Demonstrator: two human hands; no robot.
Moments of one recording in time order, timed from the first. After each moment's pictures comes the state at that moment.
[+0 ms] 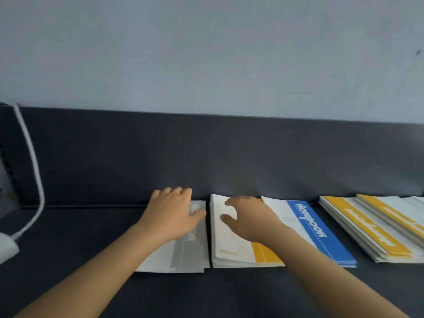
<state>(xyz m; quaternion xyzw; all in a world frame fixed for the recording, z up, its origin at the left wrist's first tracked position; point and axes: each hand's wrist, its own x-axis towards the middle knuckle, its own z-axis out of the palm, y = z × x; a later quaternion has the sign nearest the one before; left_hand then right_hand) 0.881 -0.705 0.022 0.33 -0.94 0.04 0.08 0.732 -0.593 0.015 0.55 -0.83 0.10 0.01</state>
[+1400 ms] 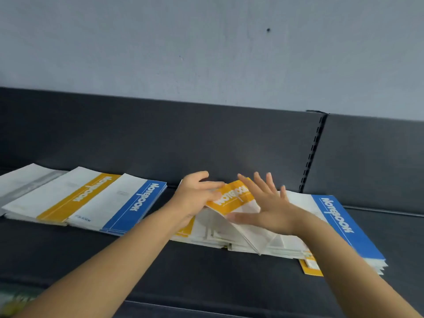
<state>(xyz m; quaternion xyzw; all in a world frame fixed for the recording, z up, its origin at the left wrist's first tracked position) 0.497 -0.394 0.014 0.34 -0.66 -0.60 0.31 0.356 -0.273 0.033 0.59 -0.79 0.11 -0.12</state>
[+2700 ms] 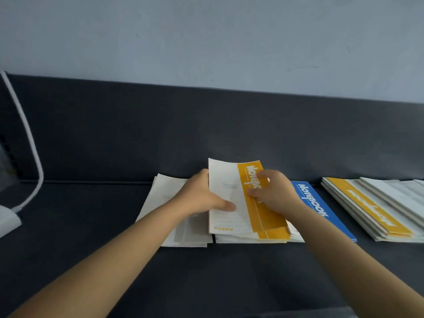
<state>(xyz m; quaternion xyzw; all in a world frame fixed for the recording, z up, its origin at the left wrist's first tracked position) 0.845 -0.696 0.004 0.29 -0.84 -0.43 0.17 0.713 -0.578 0.019 0.35 -0.88 0.30 -0.09</state>
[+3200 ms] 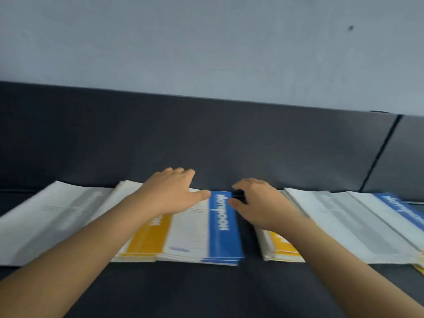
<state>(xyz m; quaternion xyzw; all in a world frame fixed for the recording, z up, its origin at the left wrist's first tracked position) 0.679 -0.572 0.040 0.34 -0.94 -0.03 0.03 0.526 -0.446 0.019 0.55 -0.82 0.13 0.04</state>
